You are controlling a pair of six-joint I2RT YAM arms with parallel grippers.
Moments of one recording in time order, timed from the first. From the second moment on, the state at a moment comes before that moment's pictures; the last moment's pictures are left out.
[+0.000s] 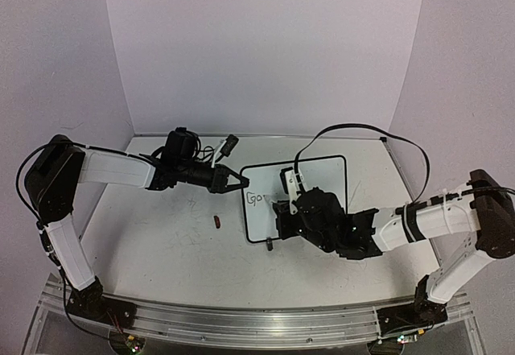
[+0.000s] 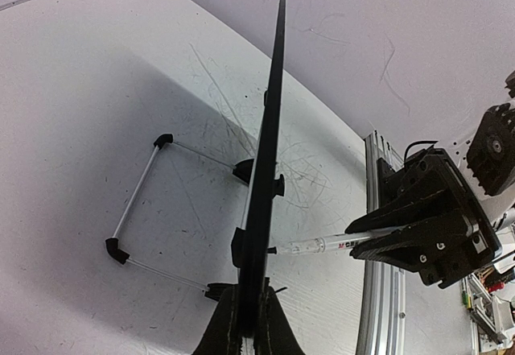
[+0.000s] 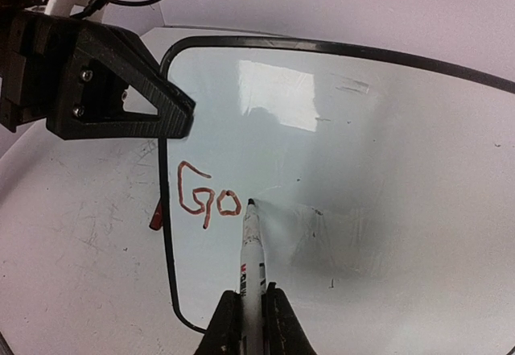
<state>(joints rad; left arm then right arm) -0.63 1.78 1.08 0.24 0.79 -0.24 1.13 1.56 0.81 0.29 0.53 0.36</state>
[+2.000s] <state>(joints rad) -0.63 1.78 1.08 0.24 0.79 -0.24 1.13 1.55 0.78 0.26 0.55 0.43</state>
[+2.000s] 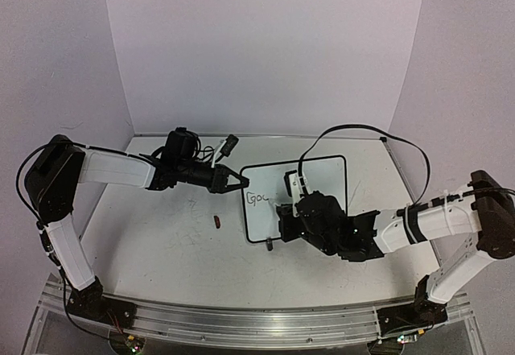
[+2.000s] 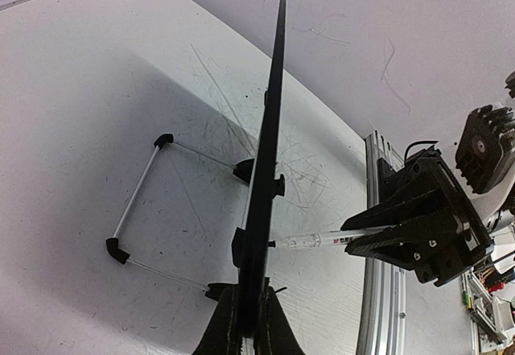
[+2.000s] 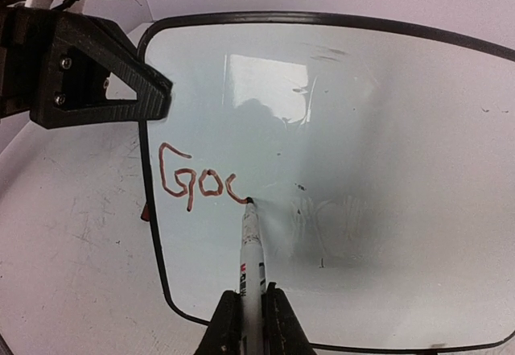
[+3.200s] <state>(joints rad) -0.63 1.78 1.08 0.23 0.79 -0.24 1.13 1.57 0.82 0.29 0.53 0.39</state>
